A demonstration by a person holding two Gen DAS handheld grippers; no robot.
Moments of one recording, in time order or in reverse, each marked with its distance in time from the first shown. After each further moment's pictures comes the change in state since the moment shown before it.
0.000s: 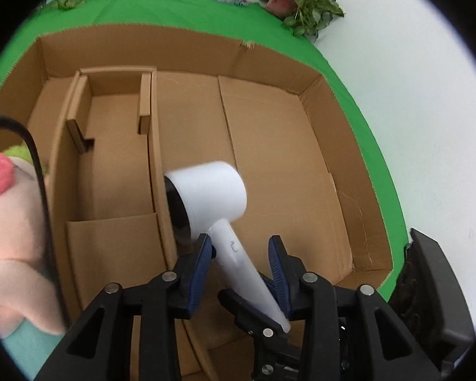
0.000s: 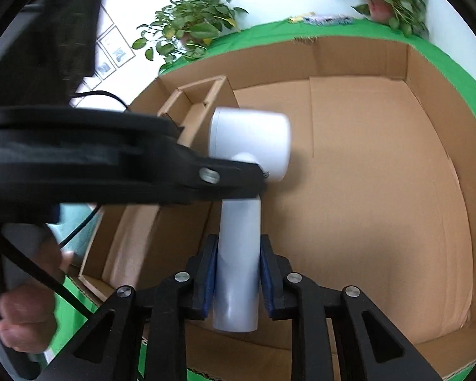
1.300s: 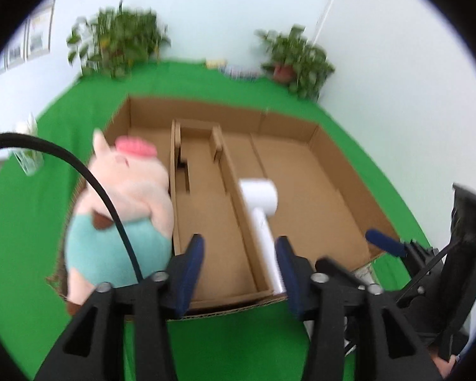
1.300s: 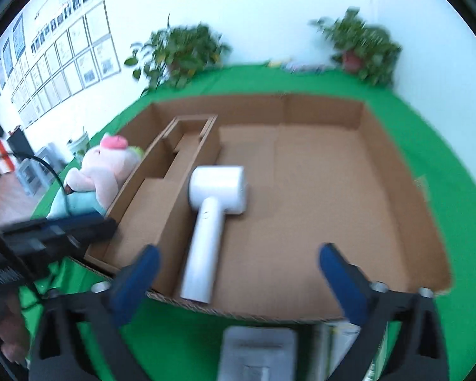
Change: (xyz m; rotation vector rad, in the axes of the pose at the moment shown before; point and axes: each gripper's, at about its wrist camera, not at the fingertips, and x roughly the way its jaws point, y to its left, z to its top) left arm -0.104 0.011 -0.116 0.094 -0.416 0.145; right arm -0.107 0.043 -0.050 -0.099 -0.210 -0.239
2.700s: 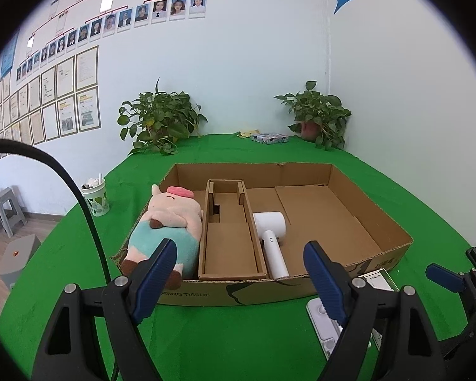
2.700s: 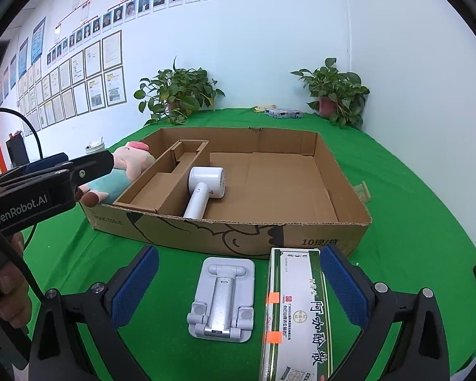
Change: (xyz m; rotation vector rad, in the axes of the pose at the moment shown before) left arm -0.070 -0.067 -0.063 0.110 -0.309 0.283; right arm -0.135 -0.016 -0.101 -0.044 -0.204 -0.053
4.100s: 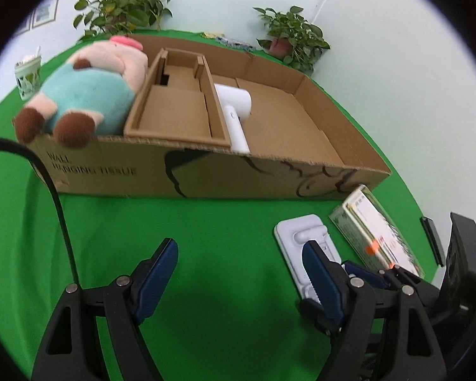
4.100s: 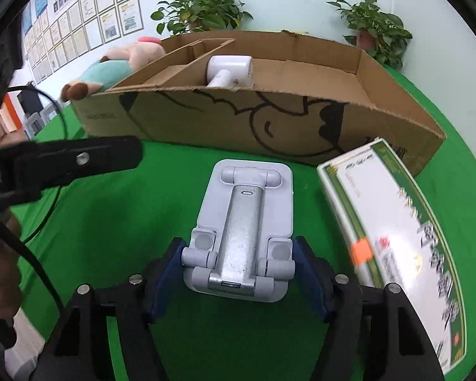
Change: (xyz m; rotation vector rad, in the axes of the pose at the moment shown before) left arm 0.067 0.009 -0.073 -0.177 0.444 -0.345; right arm 0.092 0.022 -0.056 -0.071 0.347 0.104
